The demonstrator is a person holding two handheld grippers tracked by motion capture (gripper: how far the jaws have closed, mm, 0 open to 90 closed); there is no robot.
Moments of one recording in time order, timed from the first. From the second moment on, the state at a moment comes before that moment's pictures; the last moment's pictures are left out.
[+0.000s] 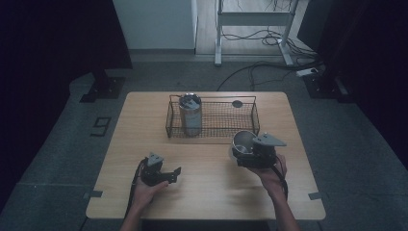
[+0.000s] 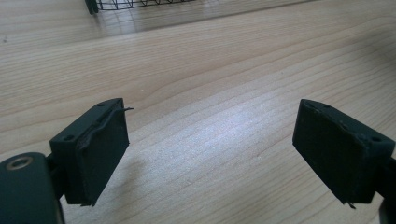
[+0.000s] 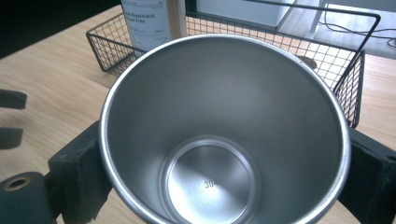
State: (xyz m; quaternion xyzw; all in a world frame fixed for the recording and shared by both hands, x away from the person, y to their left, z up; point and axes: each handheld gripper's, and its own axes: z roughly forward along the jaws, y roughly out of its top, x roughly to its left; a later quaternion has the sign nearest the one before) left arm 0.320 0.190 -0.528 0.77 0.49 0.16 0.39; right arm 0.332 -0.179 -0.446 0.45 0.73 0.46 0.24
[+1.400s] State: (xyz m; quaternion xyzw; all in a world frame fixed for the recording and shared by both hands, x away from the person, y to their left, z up) left arm 0.320 0.188 -0.533 0.77 0.48 0.15 0.38; right arm 0.370 -0.181 -0.403 0.47 0.72 0.45 0.24
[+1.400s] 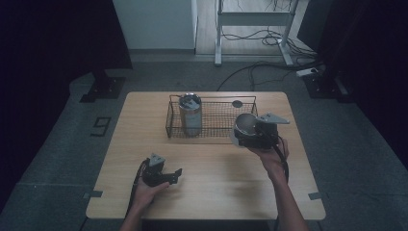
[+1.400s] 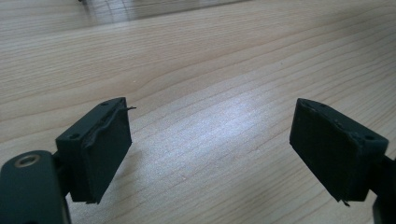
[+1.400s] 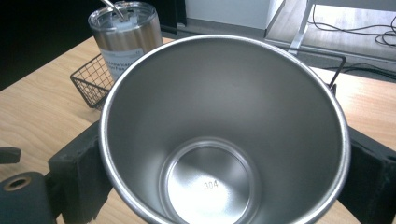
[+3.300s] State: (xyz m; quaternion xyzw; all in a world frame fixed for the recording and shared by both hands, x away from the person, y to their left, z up) left arm 0.316 0.189 -0.529 0.78 0.48 0.15 0.39; right arm 0.447 -0.169 -0.384 0.49 0.72 0.43 0.23
